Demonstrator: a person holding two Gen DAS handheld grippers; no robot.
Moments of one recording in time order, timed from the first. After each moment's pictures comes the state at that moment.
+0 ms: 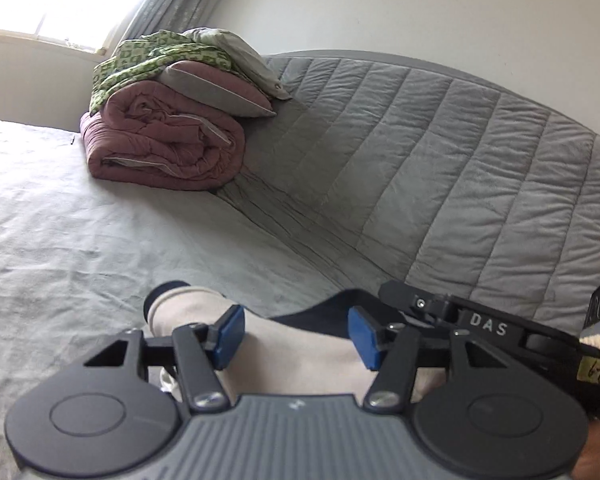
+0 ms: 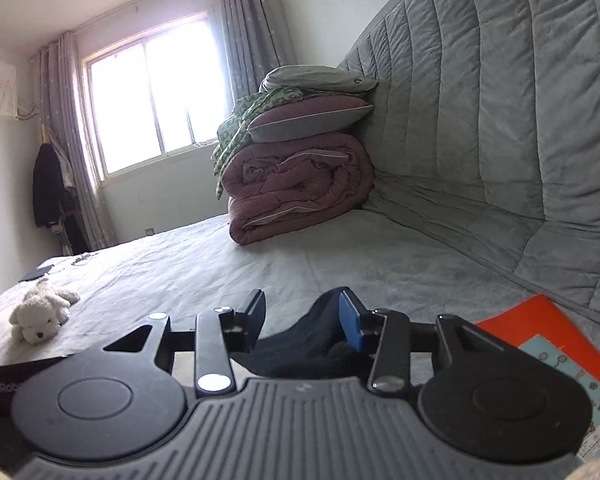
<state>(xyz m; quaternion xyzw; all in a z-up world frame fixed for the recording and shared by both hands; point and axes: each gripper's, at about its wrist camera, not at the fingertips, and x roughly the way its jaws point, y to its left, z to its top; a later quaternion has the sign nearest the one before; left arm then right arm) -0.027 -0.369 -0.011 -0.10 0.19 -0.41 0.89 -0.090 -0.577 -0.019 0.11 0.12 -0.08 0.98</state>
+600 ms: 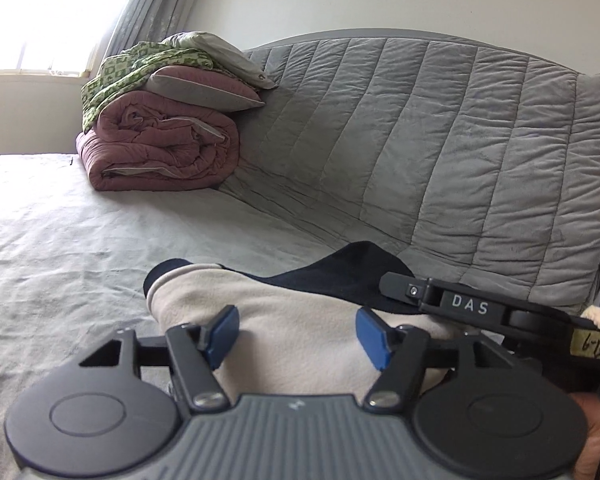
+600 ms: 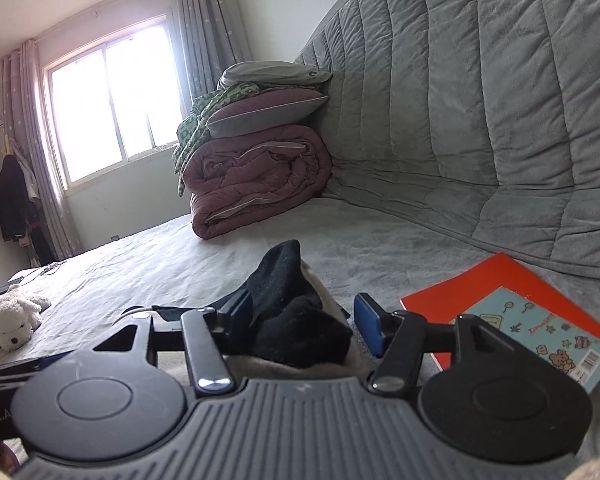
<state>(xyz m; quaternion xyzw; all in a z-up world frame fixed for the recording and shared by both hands) -0.053 -0.369 -0.007 -0.06 0.20 -0.40 0.89 -0.113 -0.574 -0.032 0.15 0.12 -0.13 0.97</state>
